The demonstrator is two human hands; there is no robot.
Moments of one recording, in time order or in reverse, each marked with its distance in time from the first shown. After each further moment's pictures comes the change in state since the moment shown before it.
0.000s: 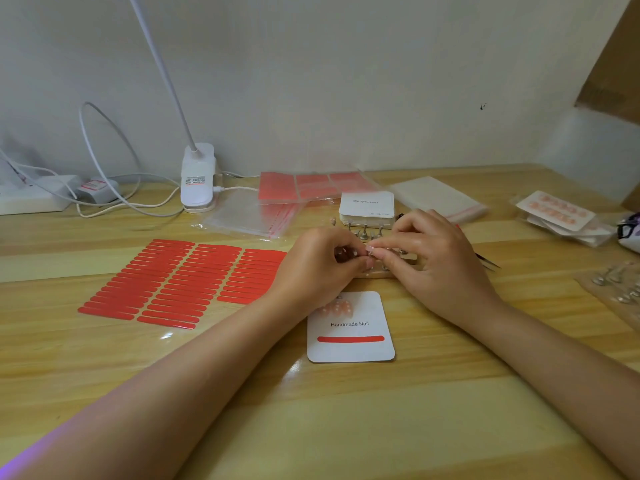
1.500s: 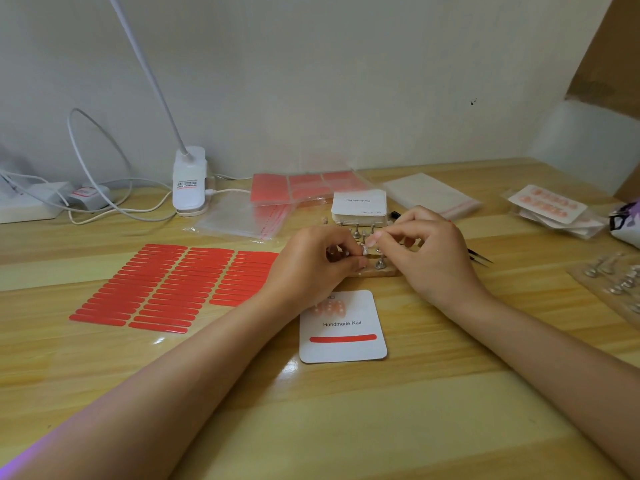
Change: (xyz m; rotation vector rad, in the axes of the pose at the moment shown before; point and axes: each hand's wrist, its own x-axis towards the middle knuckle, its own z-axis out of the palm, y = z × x) left_hand 0.001 -0.001 -0.001 -0.028 -0.043 -0.003; right_hand 0.007 -0.013 0.002 0.350 0.056 0.464
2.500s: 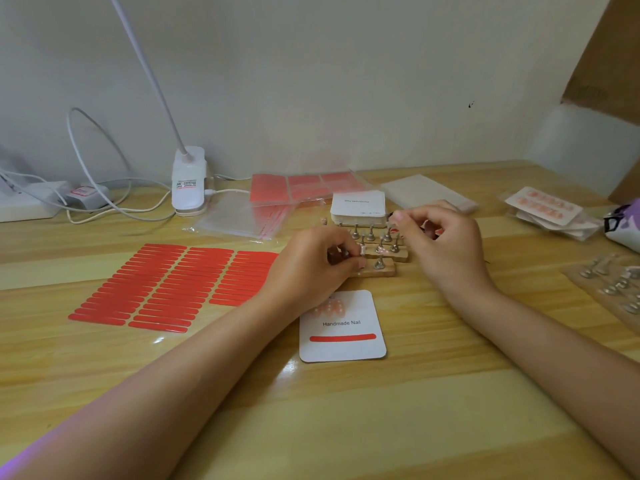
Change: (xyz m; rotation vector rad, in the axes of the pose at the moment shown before) left_hand -0.002 0.003 -0.002 0.070 -0.009 0.008; right_hand 0.007 0.012 -0.008 0.037 0.149 0.080
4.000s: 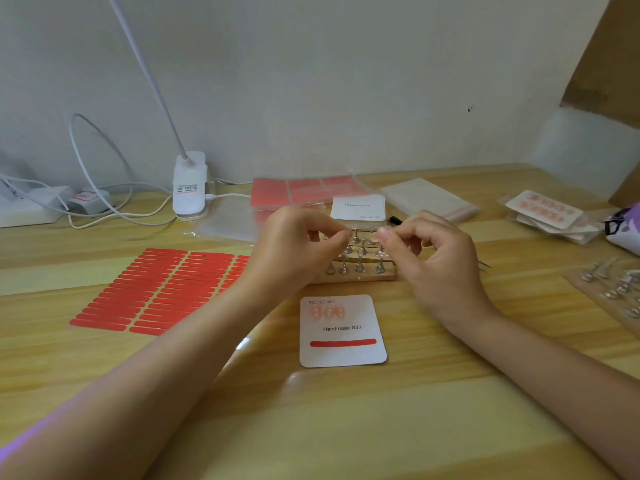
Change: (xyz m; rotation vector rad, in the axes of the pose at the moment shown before) left_hand 0.003 0.014 -0.025 -0.047 0.150 -0.038; right_hand -0.019 -0.016 0.002 0.078 -0.057 -0.200
